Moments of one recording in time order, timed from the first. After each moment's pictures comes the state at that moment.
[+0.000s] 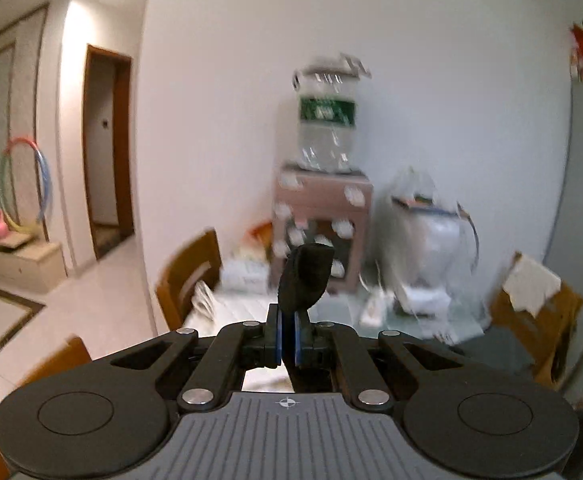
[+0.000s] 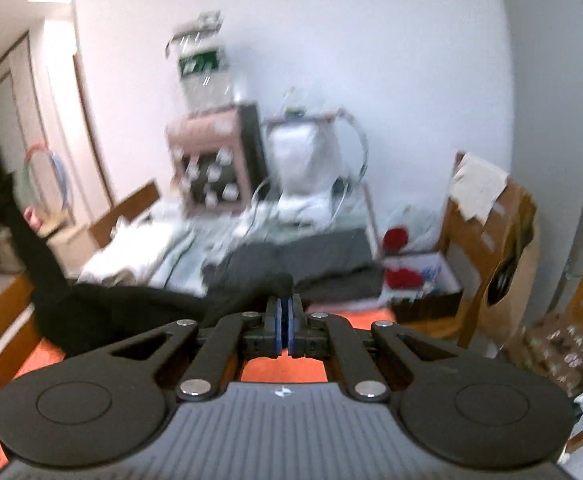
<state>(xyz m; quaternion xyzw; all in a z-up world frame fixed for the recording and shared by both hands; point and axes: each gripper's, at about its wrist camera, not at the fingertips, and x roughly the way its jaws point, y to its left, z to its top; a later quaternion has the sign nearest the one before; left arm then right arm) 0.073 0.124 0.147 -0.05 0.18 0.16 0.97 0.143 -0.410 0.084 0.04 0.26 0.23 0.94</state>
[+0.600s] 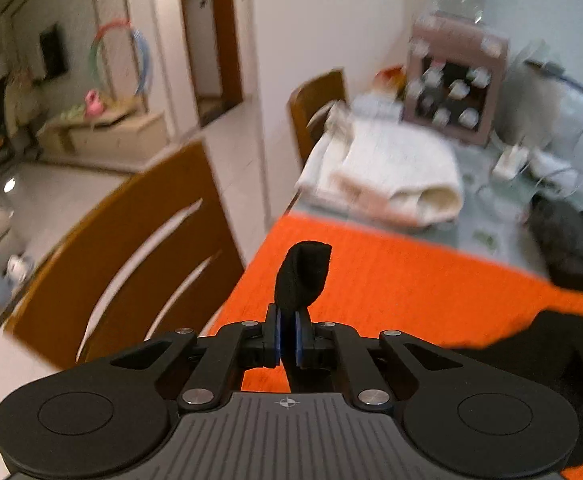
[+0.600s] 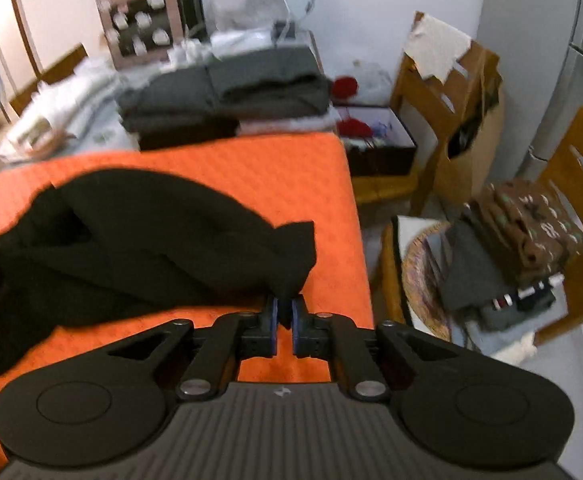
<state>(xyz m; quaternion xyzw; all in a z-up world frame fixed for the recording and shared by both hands) 0.003 0.179 -0.005 -0.11 0.37 0.30 0.87 0.140 -0.389 -0.071 -0.04 0.45 0.13 0.88</state>
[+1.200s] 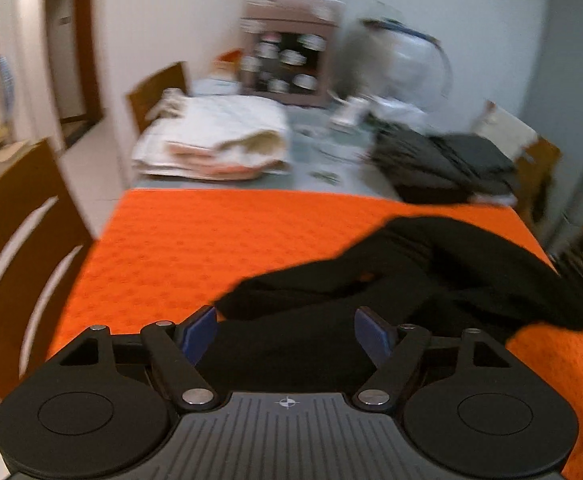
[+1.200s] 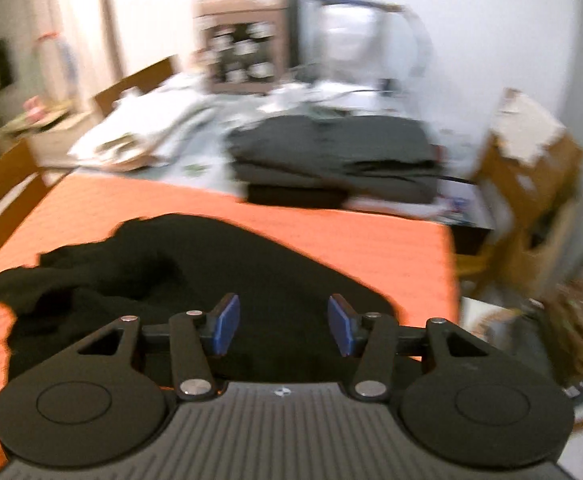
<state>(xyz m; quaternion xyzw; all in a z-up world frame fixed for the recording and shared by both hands) -0.011 0.078 -0.037 -0.06 0.37 0.07 0.93 0.163 -0.284 -0.028 -0.08 0.39 0.28 0.87</state>
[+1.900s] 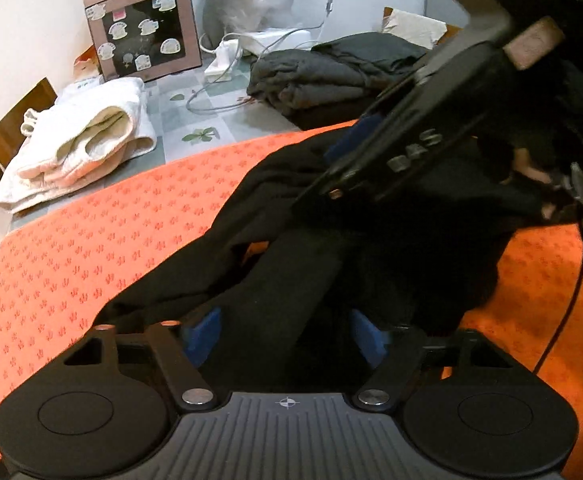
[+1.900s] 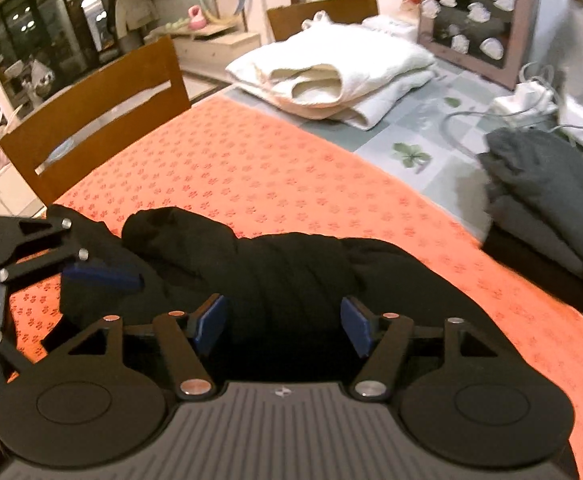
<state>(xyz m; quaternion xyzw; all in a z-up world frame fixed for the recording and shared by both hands) 0.068 0.015 -0.112 0.05 0.42 -0.04 0.90 0.226 -0.081 -0.097 -0.18 0.42 0.49 0.75</state>
